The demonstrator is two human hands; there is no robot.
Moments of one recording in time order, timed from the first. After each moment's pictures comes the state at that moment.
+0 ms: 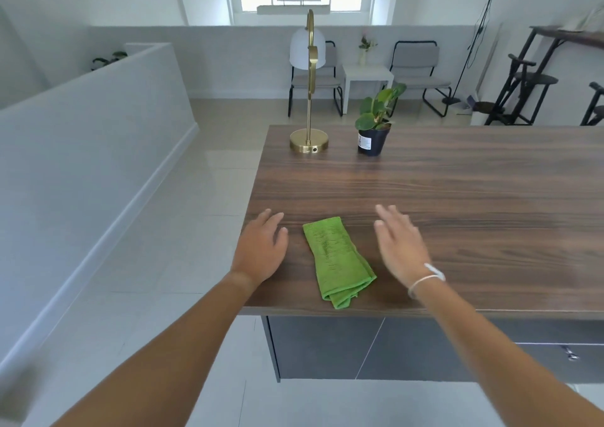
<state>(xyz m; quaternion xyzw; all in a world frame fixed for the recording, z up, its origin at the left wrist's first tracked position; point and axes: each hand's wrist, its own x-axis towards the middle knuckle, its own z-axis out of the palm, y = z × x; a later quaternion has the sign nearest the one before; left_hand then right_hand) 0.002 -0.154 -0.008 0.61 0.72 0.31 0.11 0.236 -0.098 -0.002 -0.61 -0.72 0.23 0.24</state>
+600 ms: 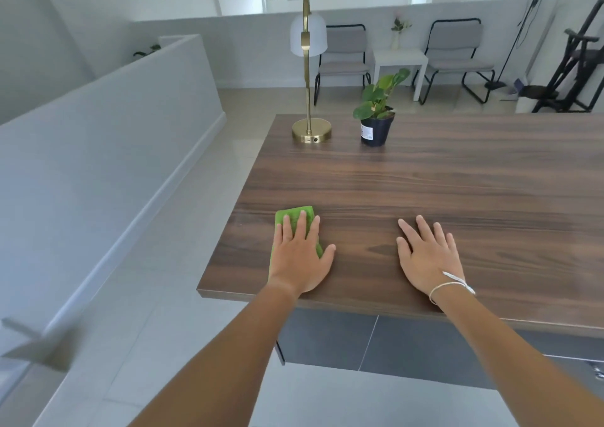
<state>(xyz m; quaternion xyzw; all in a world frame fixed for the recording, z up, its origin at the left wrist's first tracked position) 0.106 -0.138 -0.034 0.64 0.77 0.06 0.04 0.320 -0.068 -0.044 -0.64 -0.76 0.09 0.06</state>
